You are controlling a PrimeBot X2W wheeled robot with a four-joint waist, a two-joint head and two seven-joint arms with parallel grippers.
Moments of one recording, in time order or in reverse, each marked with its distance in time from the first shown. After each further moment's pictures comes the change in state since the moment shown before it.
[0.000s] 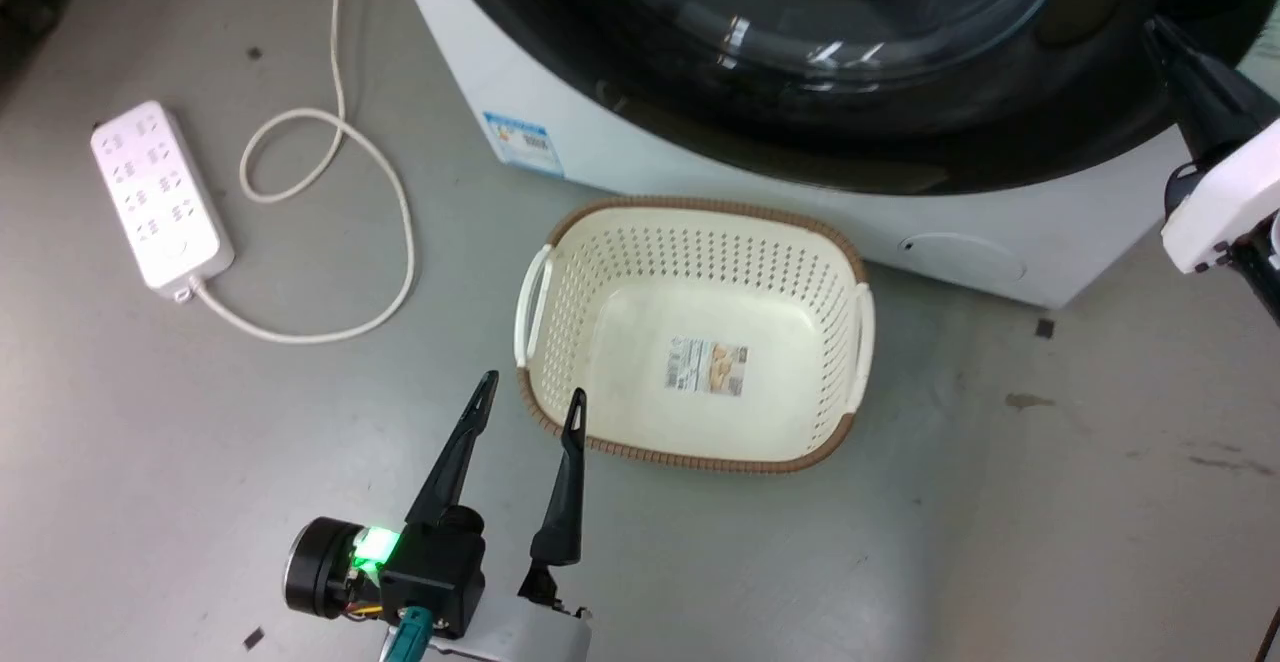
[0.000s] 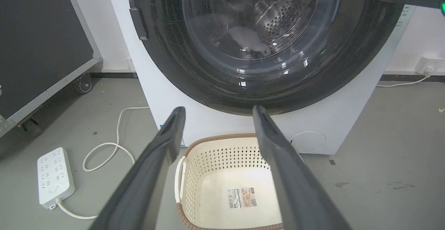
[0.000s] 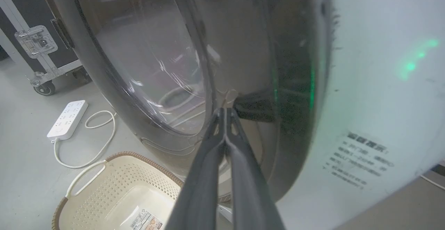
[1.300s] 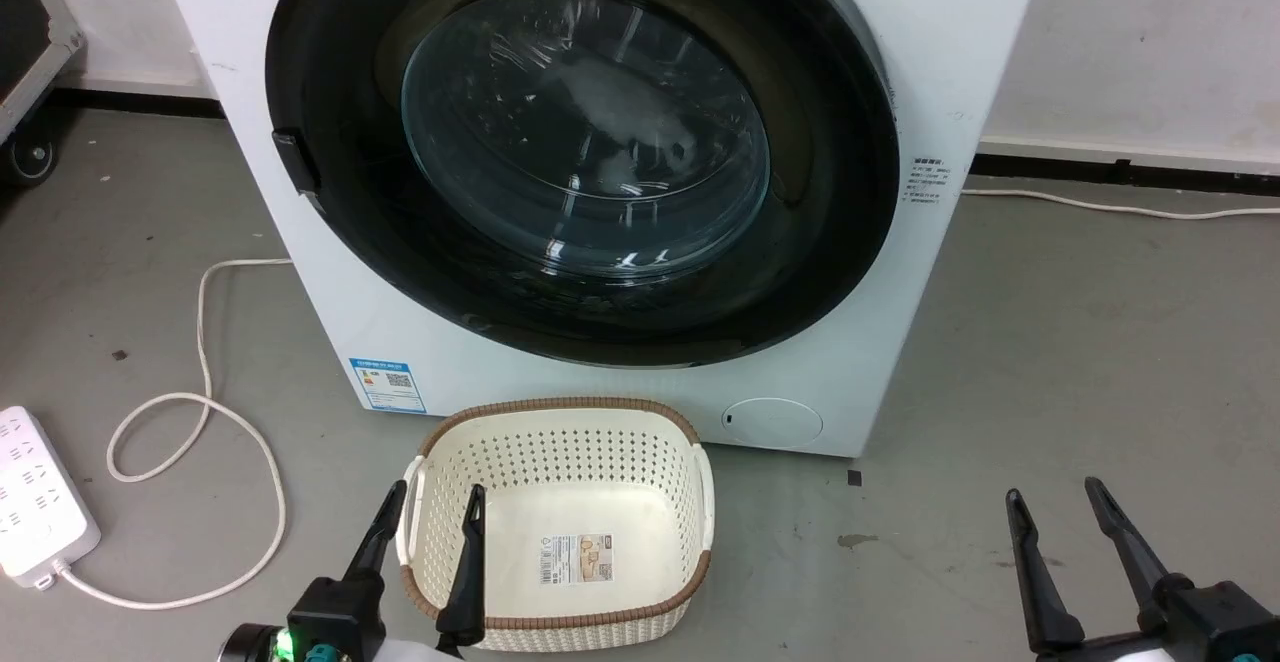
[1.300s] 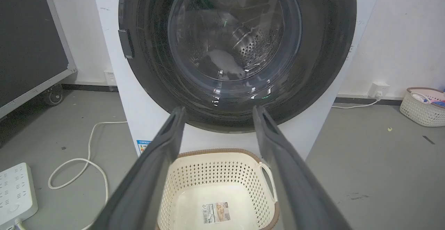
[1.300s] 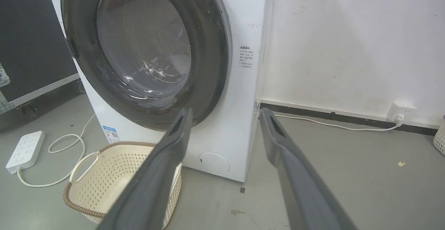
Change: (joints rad) left arm 0.091 0.002 0.192 0.180 -0.079 -0.124 0.000; right arm 1.008 0.453 -0.495 -0.625 -0.522 -0.010 -0.134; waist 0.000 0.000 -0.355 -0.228
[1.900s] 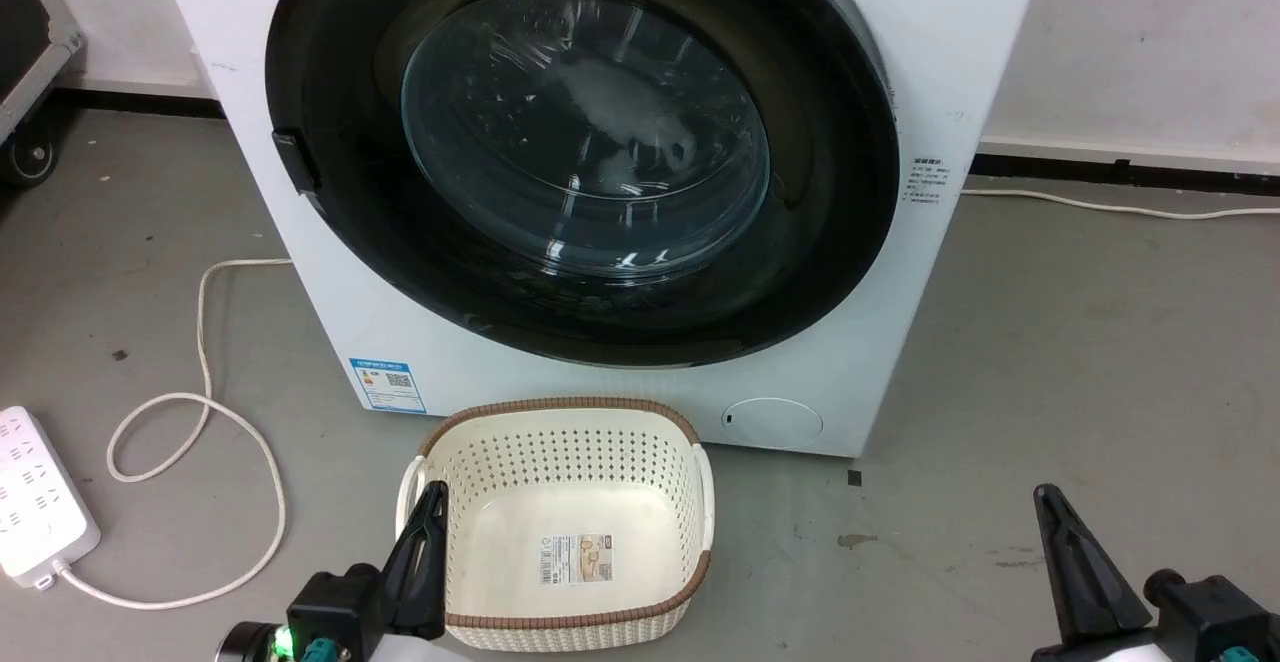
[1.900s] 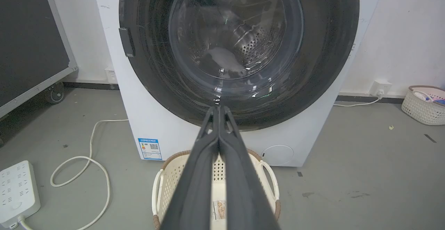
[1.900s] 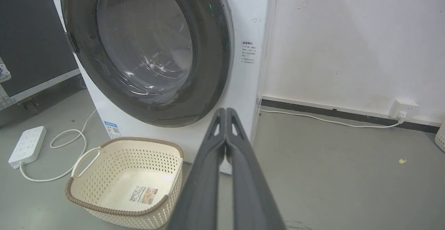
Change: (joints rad) left arm -0.001 -0.003 0.006 -0.008 0.003 0.001 0.023; right arm -0.003 0.000 0.007 0.000 -0.005 0.000 0.025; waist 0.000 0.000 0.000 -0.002
